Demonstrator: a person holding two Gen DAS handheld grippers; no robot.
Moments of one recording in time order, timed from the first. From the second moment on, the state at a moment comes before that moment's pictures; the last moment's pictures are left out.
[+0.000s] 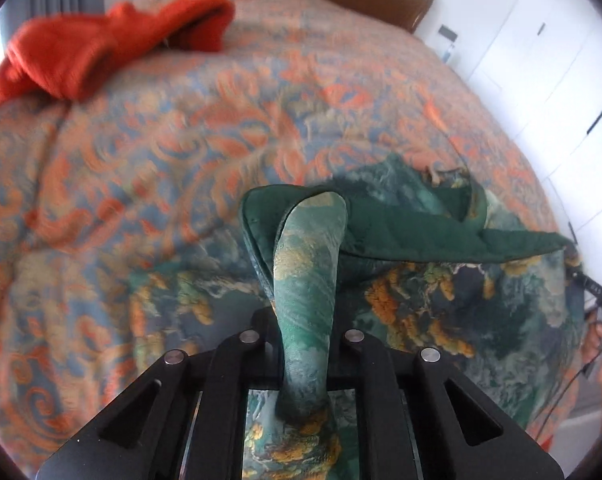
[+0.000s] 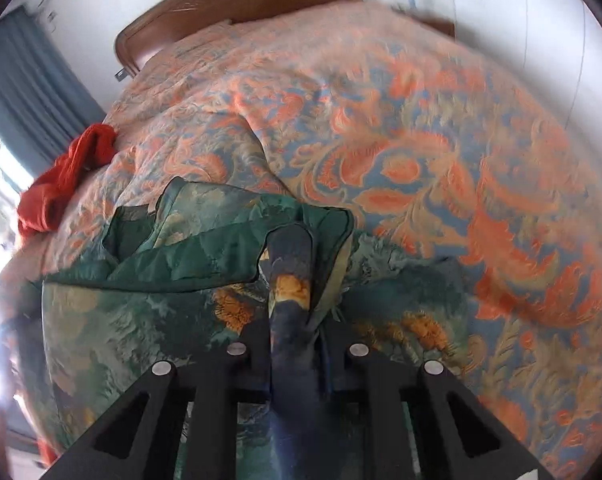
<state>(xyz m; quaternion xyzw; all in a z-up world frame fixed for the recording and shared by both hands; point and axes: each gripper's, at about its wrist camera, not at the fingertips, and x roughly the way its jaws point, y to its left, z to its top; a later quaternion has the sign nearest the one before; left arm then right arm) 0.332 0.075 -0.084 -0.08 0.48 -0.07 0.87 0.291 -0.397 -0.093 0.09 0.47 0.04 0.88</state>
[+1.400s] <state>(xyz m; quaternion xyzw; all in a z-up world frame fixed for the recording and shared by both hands) 0.425 0.074 -0.208 -0.12 0.41 0.02 0.91 0.367 -0.420 -0.195 0.15 0.38 -0.05 0.91</state>
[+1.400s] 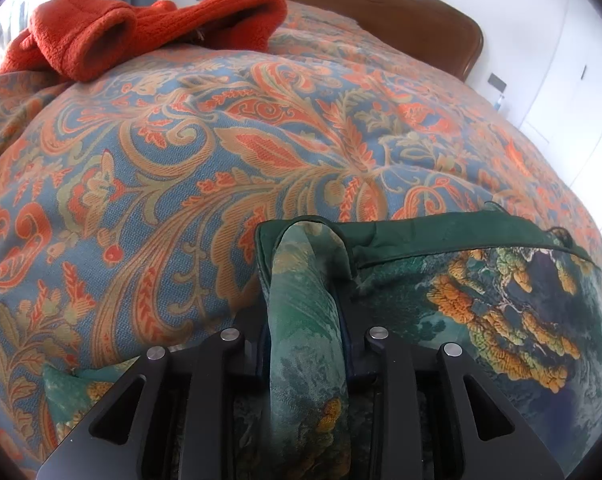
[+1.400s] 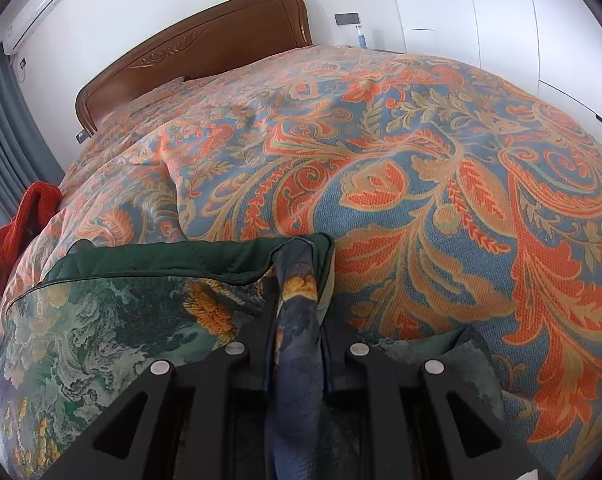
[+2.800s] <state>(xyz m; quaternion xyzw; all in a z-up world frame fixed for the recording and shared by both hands) 0.302 0.070 -0.085 -0.10 0.32 0.00 0.94 0.251 -0.356 -0.038 -0.03 0.28 -0.01 0.96</state>
